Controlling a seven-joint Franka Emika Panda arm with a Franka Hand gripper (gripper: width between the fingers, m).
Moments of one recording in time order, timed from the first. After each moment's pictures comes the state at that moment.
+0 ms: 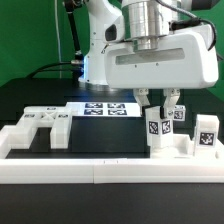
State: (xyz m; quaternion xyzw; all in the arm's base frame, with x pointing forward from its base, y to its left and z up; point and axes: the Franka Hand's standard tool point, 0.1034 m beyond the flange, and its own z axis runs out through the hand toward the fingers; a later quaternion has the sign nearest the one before) arm 0.614 0.044 0.083 -0.87 0.49 -0.06 0.08
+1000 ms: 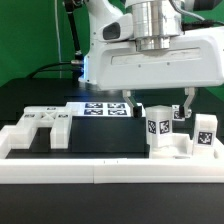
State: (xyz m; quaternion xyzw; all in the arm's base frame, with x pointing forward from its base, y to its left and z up) arm 0.613 0.048 0.084 -0.98 0.20 -0.09 0.06
